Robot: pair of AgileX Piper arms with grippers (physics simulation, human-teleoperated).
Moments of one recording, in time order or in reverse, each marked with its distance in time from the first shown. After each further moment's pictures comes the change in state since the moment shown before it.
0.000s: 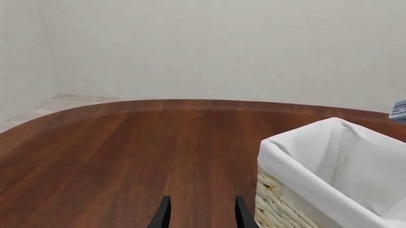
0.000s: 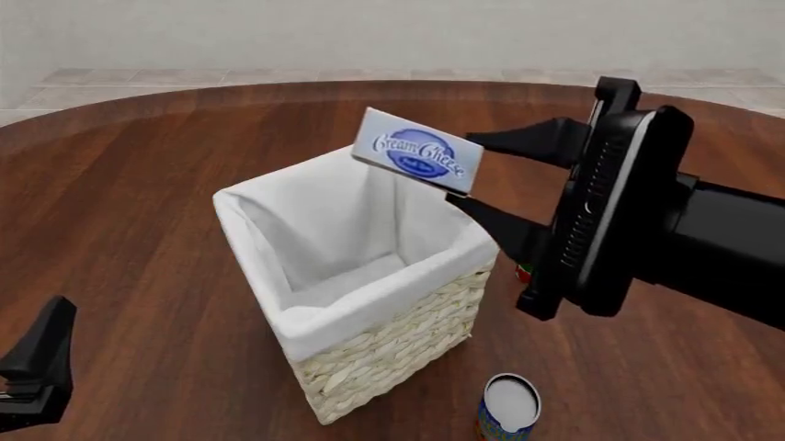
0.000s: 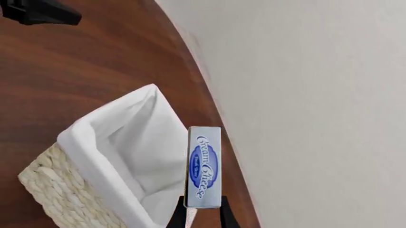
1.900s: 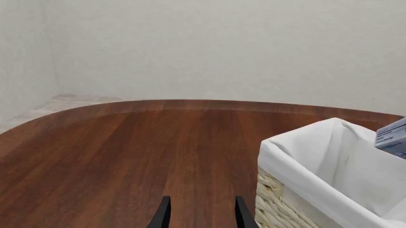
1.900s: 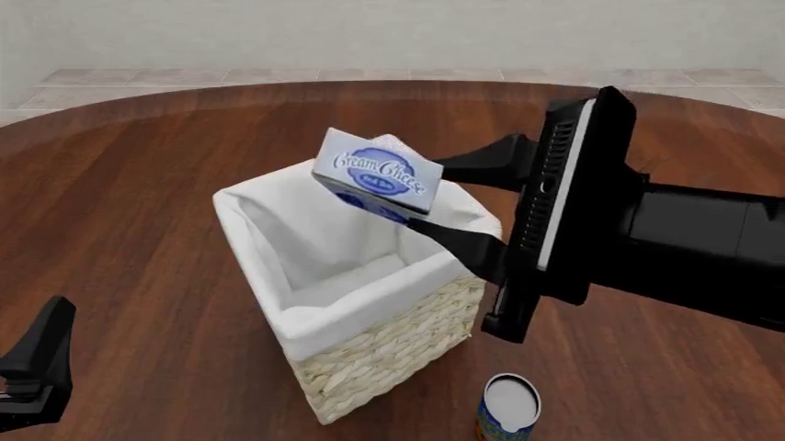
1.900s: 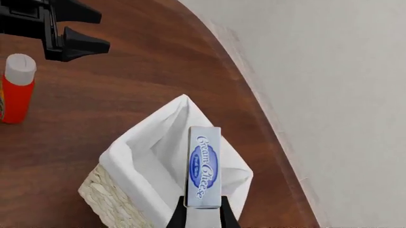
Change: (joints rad) left arm 0.002 0.000 0.000 -0.001 0.000; right arm 0.083 0.068 -0.076 0.123 0.222
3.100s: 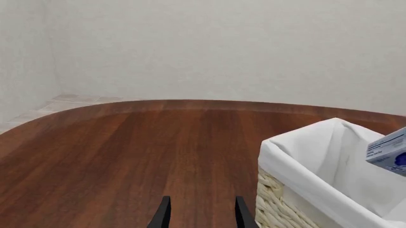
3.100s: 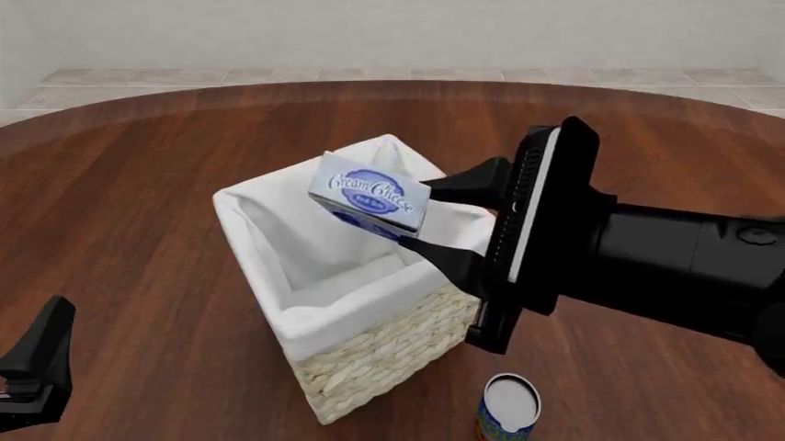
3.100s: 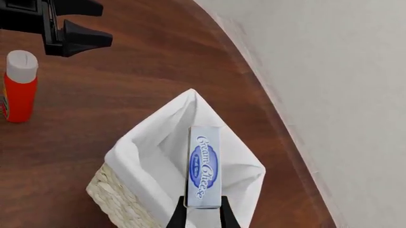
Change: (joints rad) left arm 0.002 0.000 0.000 -0.001 0.000; right arm 0.000 0.037 0.040 -0.046 0.037
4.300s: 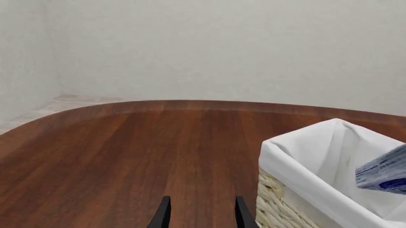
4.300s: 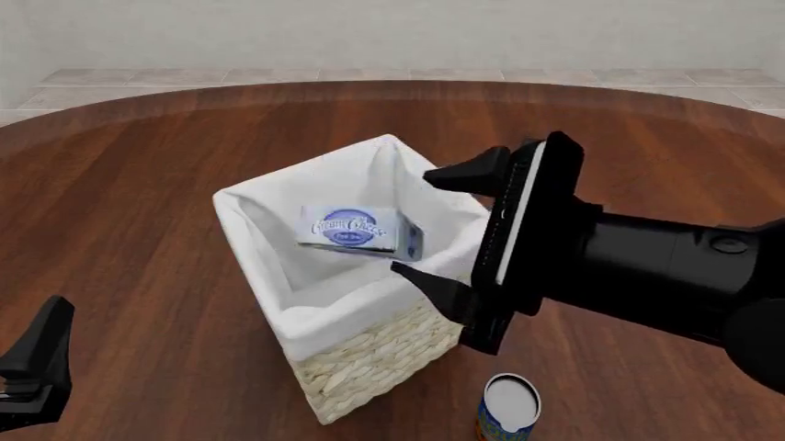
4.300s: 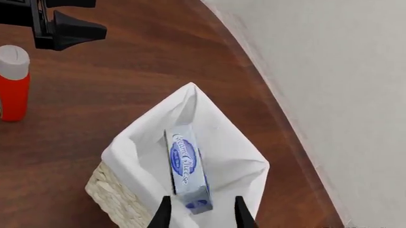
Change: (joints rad) left arm 0.003 -0.001 0.000 -0.001 0.001; right arm -0.017 0.024 0.031 -0.043 0.018
